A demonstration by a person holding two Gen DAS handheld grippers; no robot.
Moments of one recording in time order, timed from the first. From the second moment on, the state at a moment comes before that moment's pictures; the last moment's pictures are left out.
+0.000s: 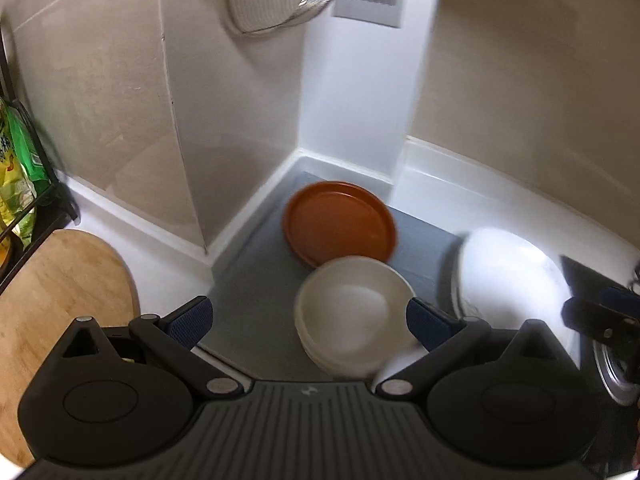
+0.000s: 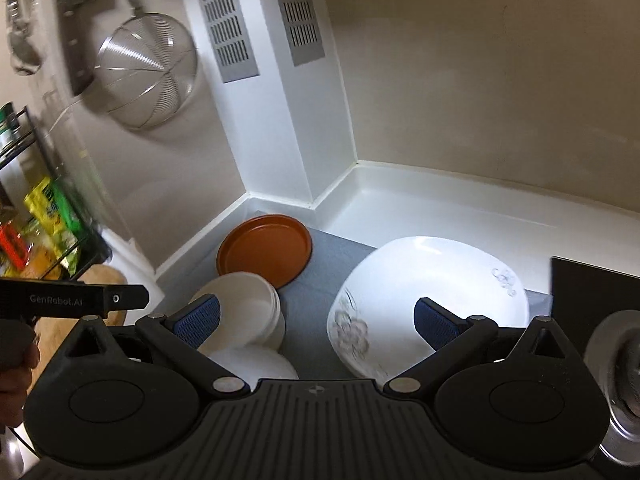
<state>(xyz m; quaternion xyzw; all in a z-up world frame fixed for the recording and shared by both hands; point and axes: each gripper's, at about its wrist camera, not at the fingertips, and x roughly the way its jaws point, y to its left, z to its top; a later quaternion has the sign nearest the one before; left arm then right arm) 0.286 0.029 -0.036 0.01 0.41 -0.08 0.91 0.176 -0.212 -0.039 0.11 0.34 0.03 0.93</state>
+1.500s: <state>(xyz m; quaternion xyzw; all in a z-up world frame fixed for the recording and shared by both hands) 0.456 0.030 -0.155 -0.13 0.53 0.05 0.84 0.419 -0.170 -0.179 0.05 0.46 0.06 0.88</state>
